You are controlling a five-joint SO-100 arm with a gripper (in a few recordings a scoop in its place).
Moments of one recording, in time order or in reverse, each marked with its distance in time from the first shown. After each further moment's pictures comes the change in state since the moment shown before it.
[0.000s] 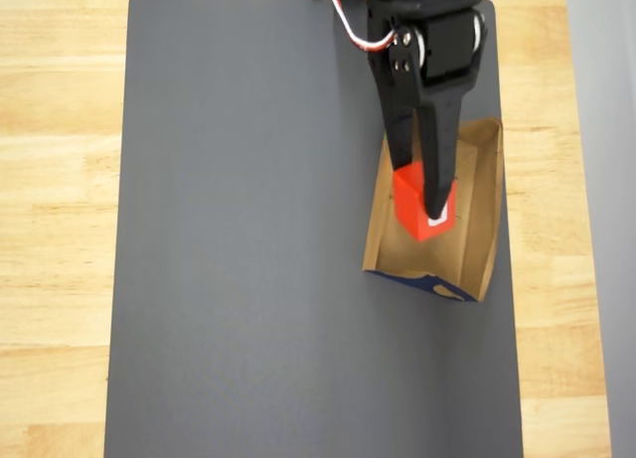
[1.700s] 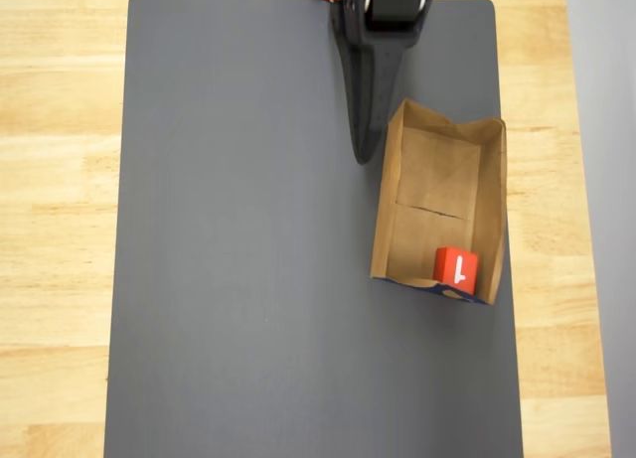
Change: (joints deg) arm 11.9 40.0 25.5 -8.0 2.5
